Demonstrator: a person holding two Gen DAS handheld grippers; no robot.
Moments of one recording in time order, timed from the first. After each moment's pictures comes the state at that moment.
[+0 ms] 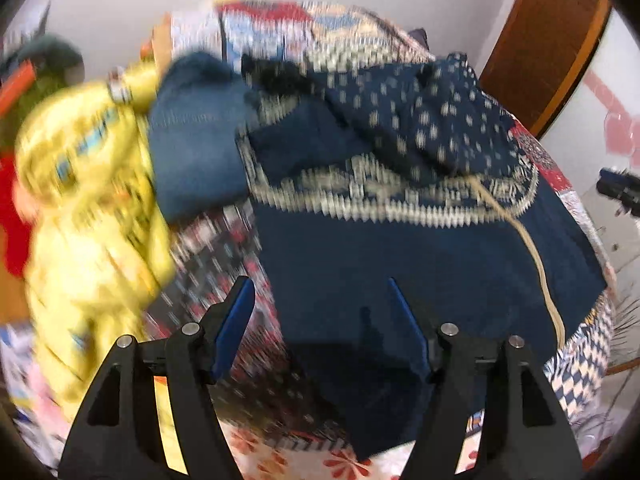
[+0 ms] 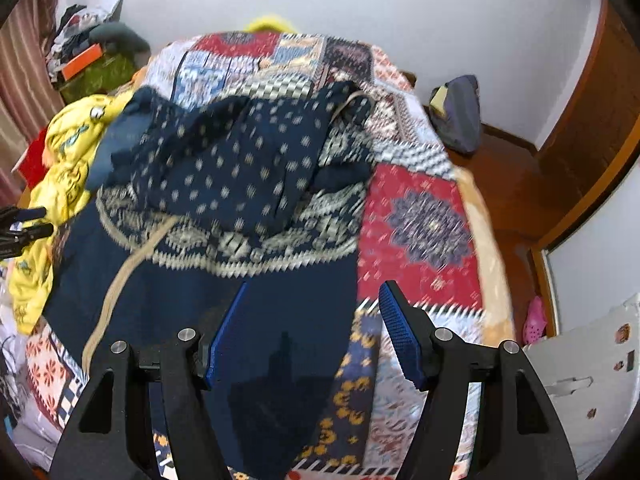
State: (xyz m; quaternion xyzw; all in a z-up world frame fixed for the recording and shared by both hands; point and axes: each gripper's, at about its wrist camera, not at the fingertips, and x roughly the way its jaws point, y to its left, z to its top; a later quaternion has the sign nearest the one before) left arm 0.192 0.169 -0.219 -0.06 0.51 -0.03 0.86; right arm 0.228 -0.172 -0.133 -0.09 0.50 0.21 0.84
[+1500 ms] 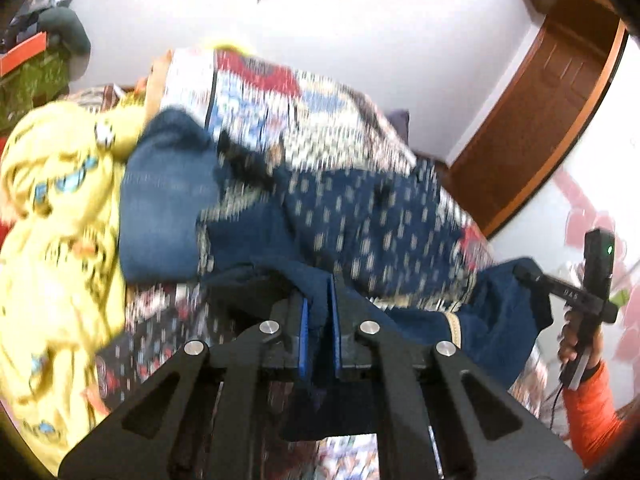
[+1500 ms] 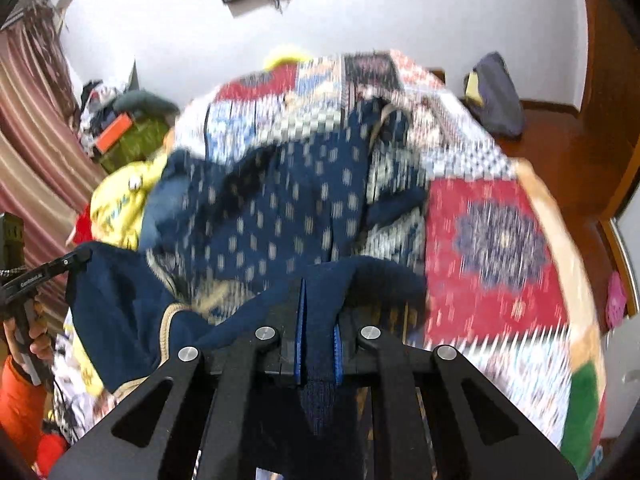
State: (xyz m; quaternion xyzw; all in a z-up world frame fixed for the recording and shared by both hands) left arm 0.229 0.173 -0.144 -0.17 0.38 -0.05 0.91; right arm 0.280 -0.170 -0.120 0.06 0.44 0.26 0.85
